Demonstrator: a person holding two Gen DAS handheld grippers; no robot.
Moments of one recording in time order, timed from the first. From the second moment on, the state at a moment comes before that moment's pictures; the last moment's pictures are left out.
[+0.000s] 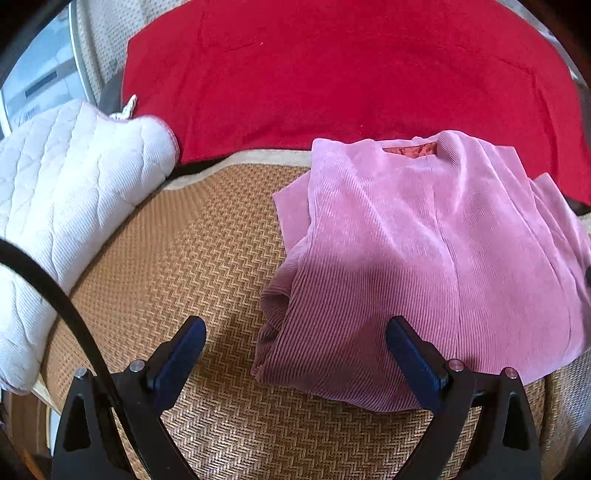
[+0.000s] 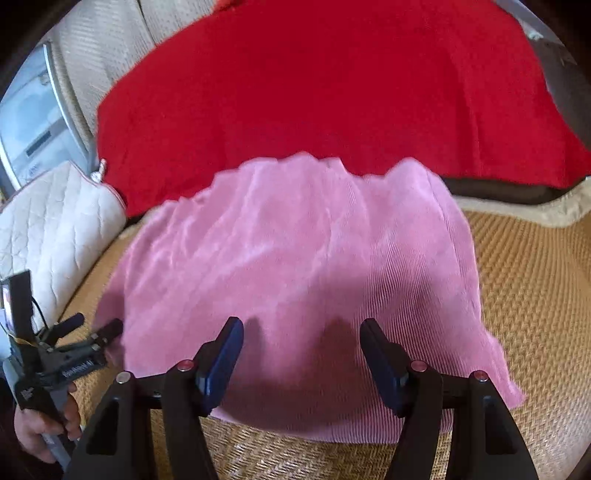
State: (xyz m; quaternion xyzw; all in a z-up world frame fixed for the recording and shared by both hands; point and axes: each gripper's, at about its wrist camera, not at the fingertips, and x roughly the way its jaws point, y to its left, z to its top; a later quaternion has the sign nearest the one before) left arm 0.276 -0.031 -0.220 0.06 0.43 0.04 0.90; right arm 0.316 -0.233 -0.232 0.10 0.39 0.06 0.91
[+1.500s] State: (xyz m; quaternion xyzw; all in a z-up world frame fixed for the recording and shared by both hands) left arm 0.292 -0.056 -0.208 0.03 0.42 0.02 0.90; right arm 0.317 -0.228 -0.236 0.12 0.42 0.10 0.89
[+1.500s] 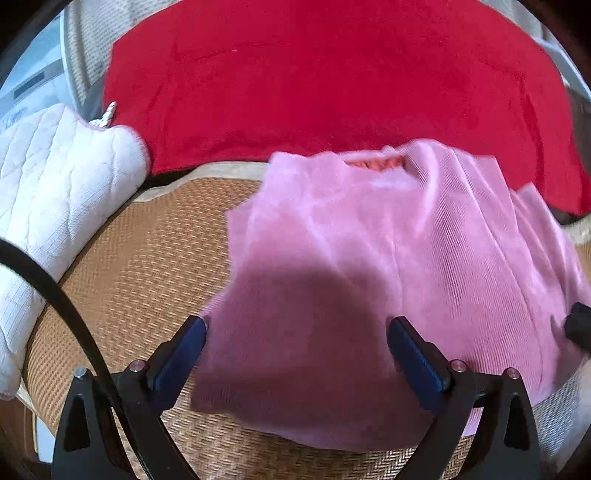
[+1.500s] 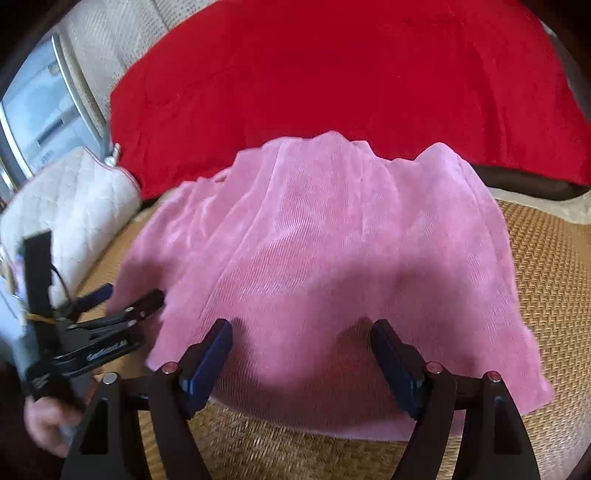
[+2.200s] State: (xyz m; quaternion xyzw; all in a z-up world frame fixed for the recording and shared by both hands) left arm 0.312 0.037 -0.226 -0.24 0.52 -0.10 0.81; right arm 0.361 -0.335 -0.283 0.34 0.46 0.09 0.82
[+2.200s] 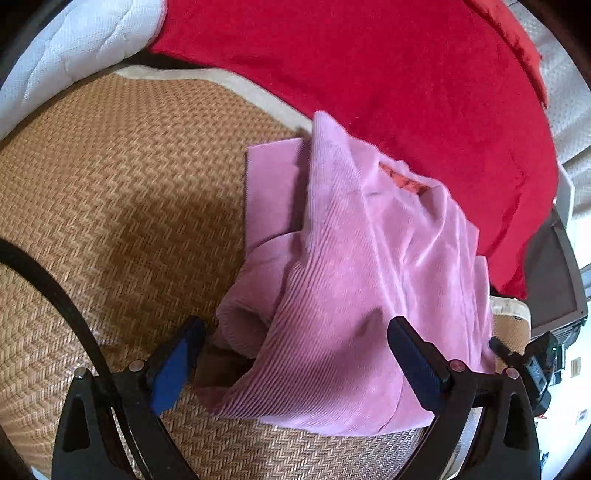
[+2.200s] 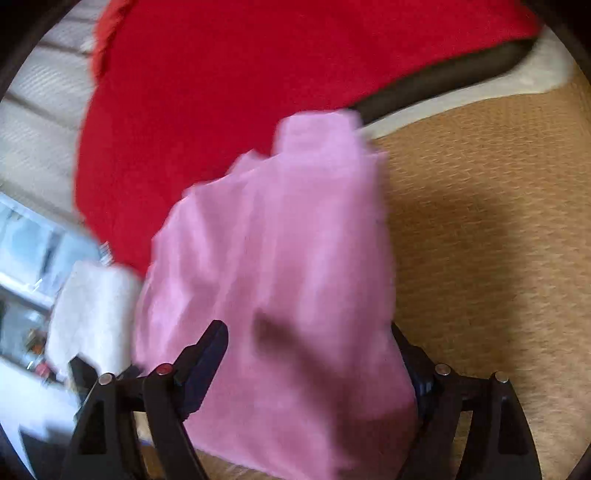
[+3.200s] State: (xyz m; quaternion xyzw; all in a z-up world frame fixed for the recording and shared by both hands) left arm 0.282 0.046 -0.211 -0.18 0.50 -0.12 0.84; right arm 0.298 -0.303 -0.262 0.22 0.47 0.07 0.85
